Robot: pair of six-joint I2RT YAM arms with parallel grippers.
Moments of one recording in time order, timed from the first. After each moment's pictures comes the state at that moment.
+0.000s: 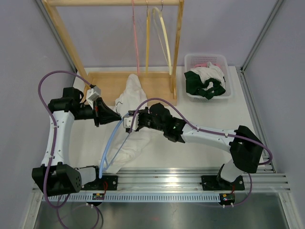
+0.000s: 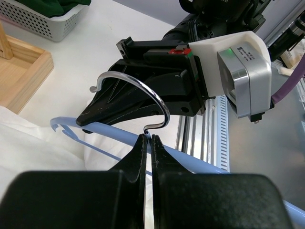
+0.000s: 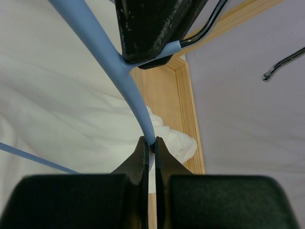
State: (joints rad) left arm 0.13 1.21 1.24 -1.36 1.45 1.02; right arm 1.04 1.60 1.11 0.31 -0.12 -0.89
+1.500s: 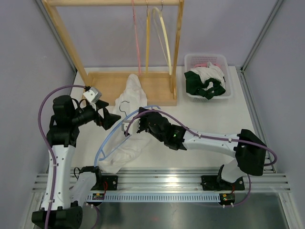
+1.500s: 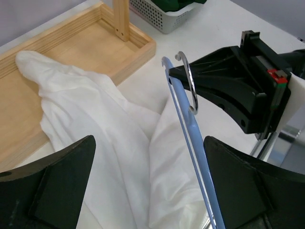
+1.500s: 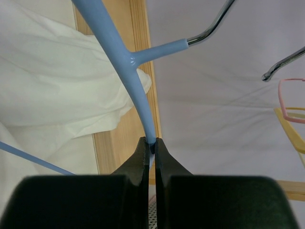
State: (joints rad) left arm 0.07 0.81 0.99 -0.61 0.93 0.24; right arm 1.14 1.55 1.06 0.26 0.36 -1.08
